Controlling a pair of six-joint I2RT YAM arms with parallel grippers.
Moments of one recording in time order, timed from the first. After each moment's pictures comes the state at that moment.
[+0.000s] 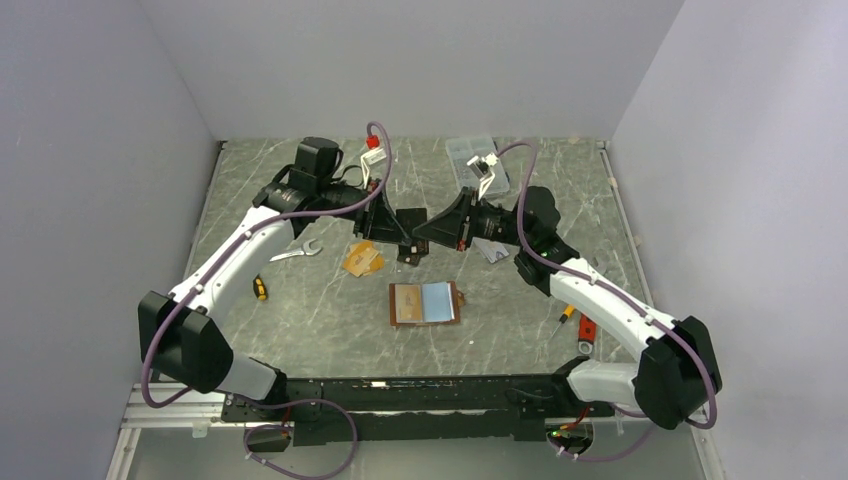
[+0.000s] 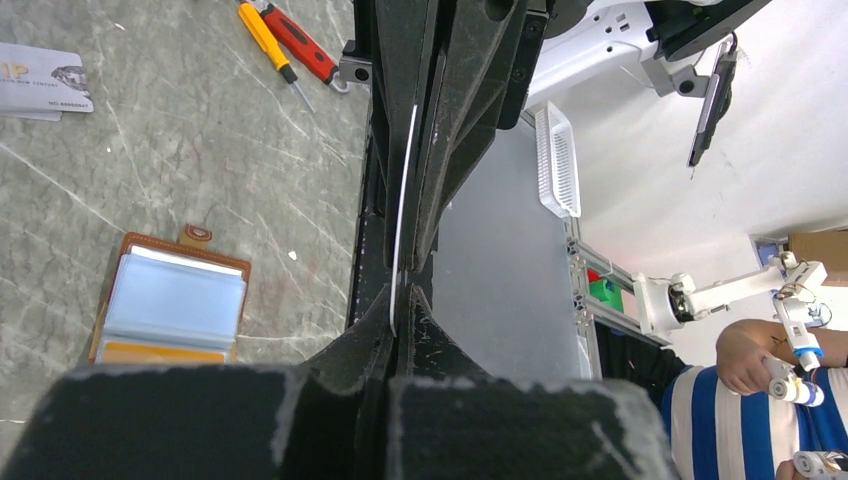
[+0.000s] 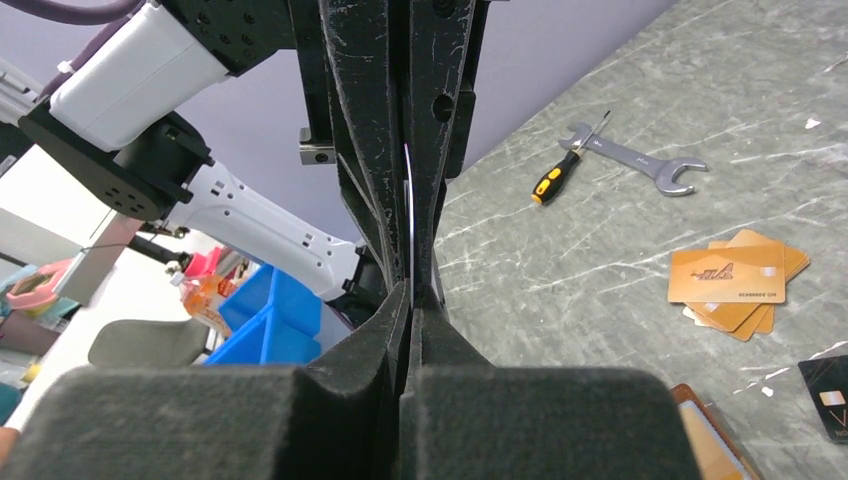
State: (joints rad) left arm -0.41 1.43 1.32 -0.47 1.24 -0.18; right arm 0.54 1.23 0.84 0.49 -0.81 0.76
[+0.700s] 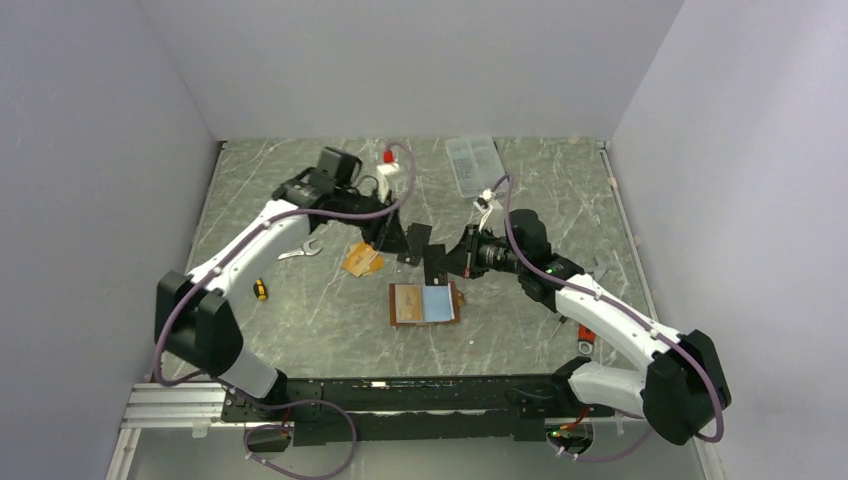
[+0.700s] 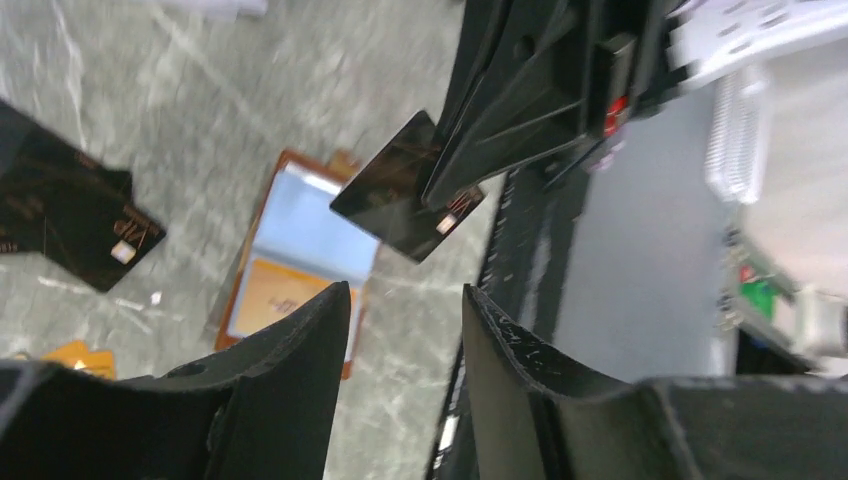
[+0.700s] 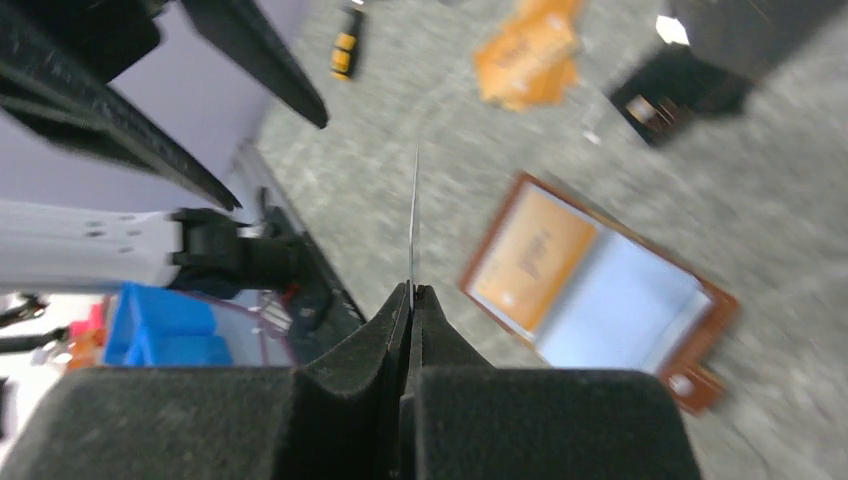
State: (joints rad) left arm -0.44 1.50 1.35 -0.63 0.98 0.04; right arm 0.55 1.13 0.71 0.06 -0.56 0.62
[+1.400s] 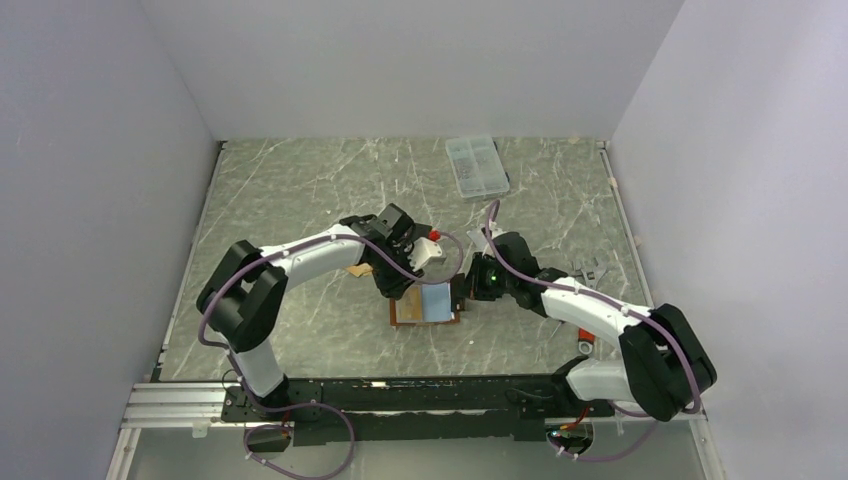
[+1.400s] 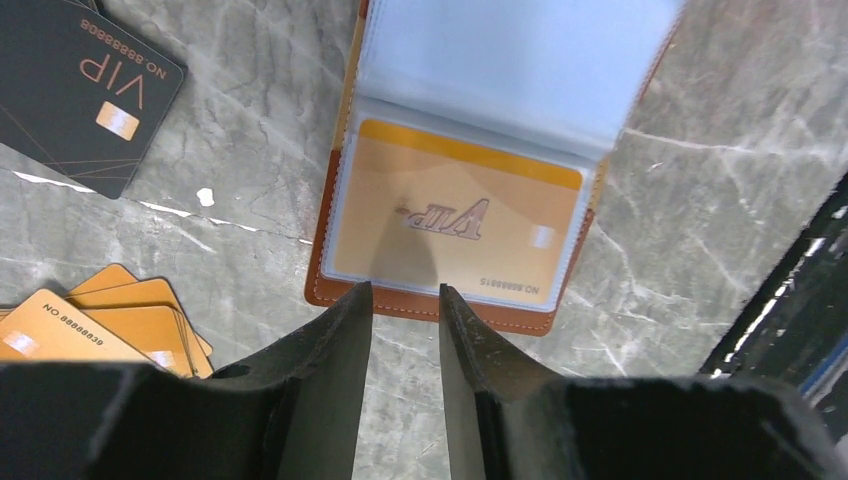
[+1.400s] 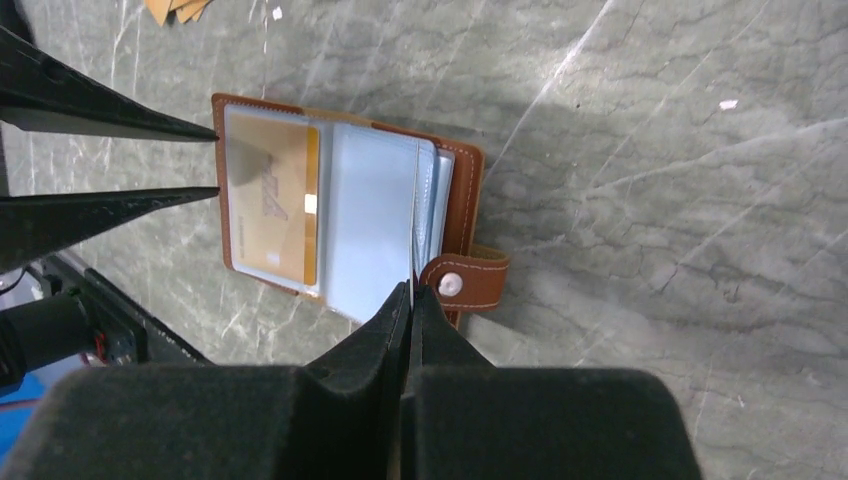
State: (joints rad) left arm -0.71 1.72 1.17 -0.65 0.32 0.43; right arm 0.54 1.26 0.56 -0.09 -0.25 0.60
